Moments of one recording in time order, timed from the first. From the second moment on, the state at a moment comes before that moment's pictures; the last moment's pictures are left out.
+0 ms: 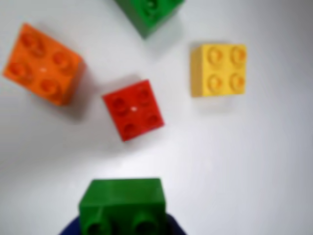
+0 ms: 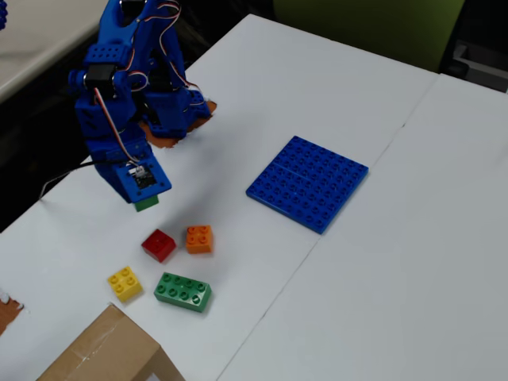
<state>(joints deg) 55.6 109.6 106.9 67.8 -129.6</state>
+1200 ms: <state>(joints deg) 10.7 125.4 71.5 103.0 -108.5</state>
